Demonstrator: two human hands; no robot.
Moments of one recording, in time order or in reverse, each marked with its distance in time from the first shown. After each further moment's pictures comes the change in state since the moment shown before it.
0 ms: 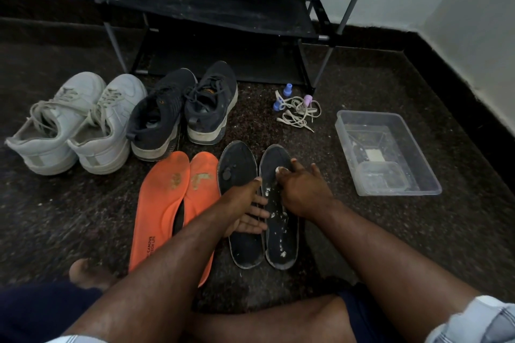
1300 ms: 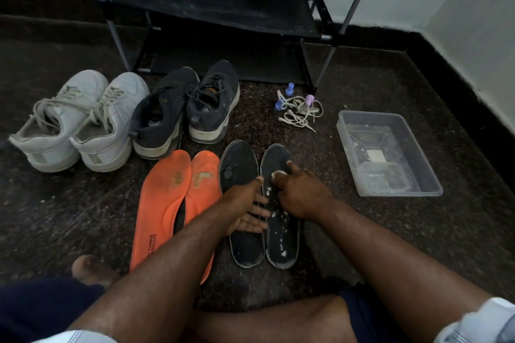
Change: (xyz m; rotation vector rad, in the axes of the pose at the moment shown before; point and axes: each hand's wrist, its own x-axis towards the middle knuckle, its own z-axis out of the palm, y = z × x) left_hand 0.005 -0.002 0.000 0.013 0.000 0.009; right_hand -0.004 -0.008 -0.006 0.078 -0.031 0.002
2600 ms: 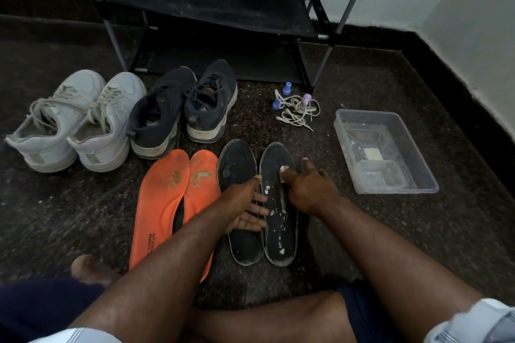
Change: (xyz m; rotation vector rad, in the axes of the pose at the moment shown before) left_hand -0.002 0.000 0.000 0.003 -0.008 0.001; right_hand -0.009 0.012 -0.005 0.024 -0.087 0.141
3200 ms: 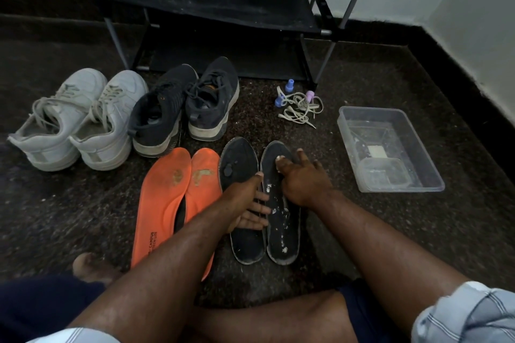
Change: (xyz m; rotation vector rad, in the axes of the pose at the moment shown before) left_hand 0.001 0.001 0.002 -0.013 0.035 -0.006; right_hand 0.023 -0.006 0.004 0.023 0.060 -0.041
